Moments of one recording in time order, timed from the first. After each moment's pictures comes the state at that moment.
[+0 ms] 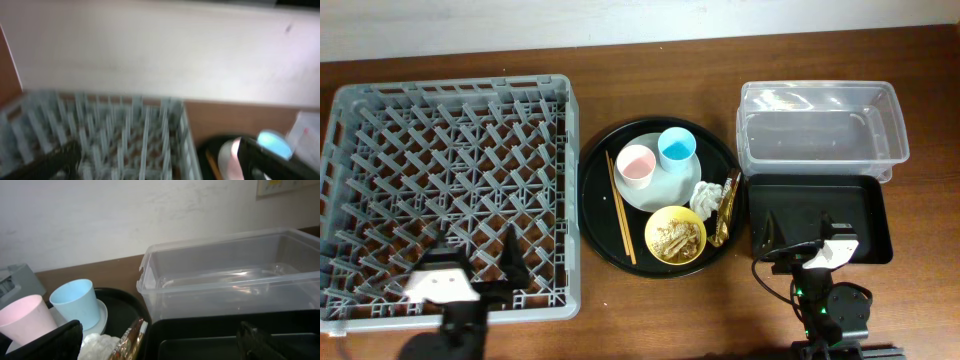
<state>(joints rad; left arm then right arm) 0.01 0.23 0.61 -0.45 0.02 -0.09 -0.01 0.01 0.01 -0.07 -0.01 0.18</state>
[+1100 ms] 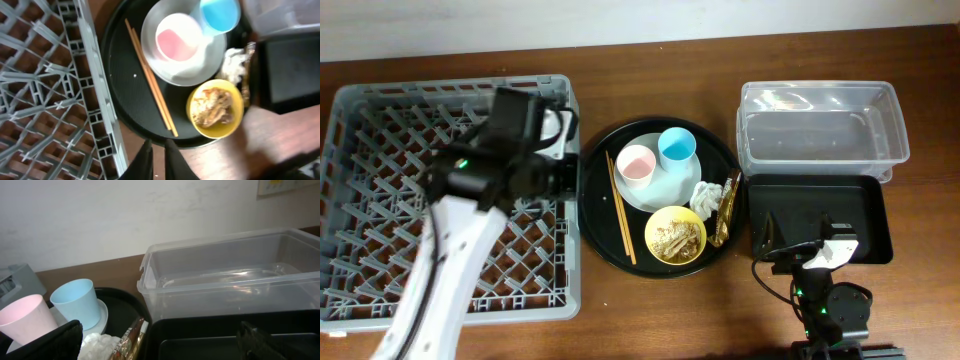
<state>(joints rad) -0.30 1.46 1.54 -1.18 0.20 -0.18 -0.01 0.01 0.01 -0.07 -0.01 0.18</state>
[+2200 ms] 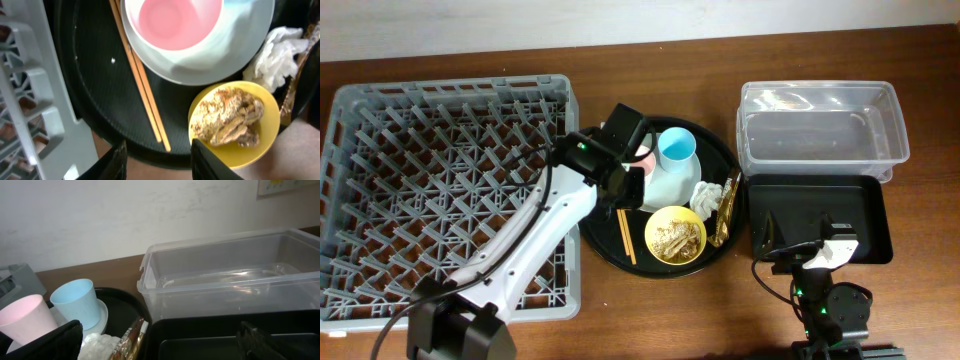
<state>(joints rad) -0.59 1.73 1.51 -1.08 -0.01 -0.45 -0.01 0.01 0.01 -0.07 -0.01 0.18</state>
